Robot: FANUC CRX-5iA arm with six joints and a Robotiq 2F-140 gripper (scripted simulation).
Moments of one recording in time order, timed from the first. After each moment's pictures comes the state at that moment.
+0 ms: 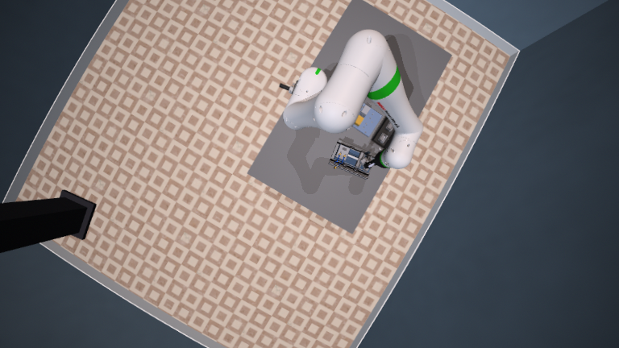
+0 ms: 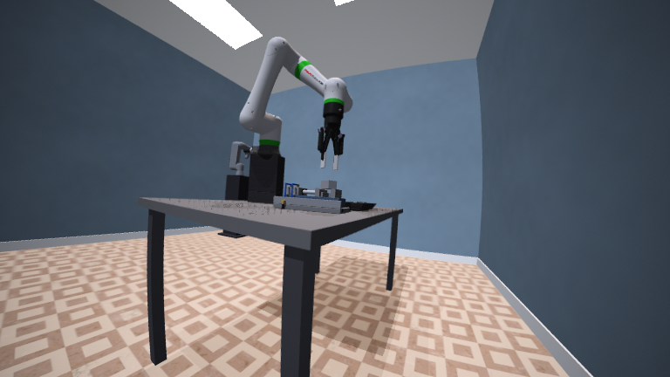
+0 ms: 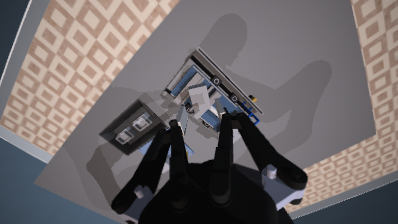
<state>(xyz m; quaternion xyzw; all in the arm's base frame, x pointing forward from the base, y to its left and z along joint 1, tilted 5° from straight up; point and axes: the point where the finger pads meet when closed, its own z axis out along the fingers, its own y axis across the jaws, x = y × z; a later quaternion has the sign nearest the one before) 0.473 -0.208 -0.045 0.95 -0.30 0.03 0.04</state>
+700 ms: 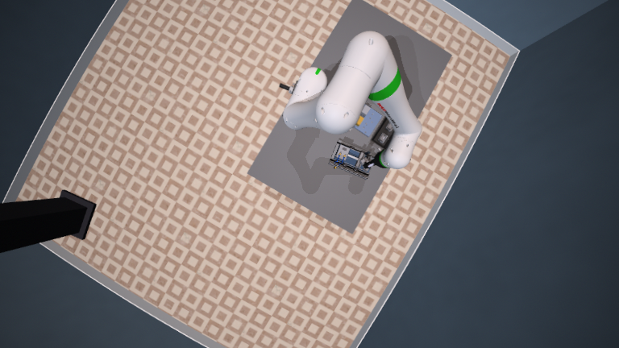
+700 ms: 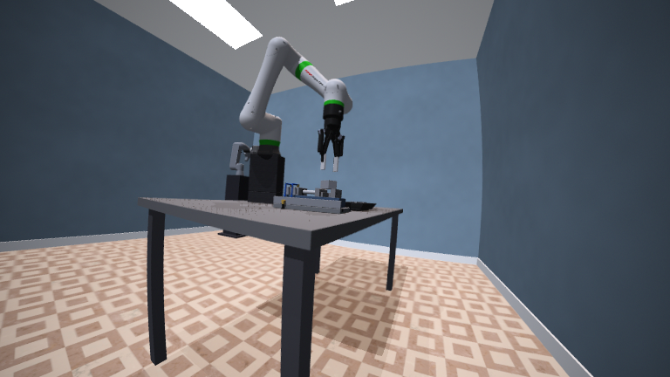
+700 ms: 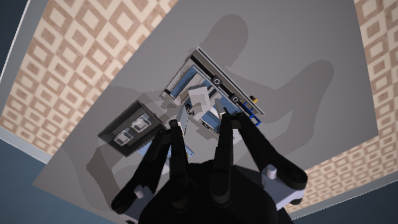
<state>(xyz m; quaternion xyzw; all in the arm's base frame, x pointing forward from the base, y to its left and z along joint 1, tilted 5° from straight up) 0.474 -0.209 -0.053 0.95 -0.31 0.03 0.04</state>
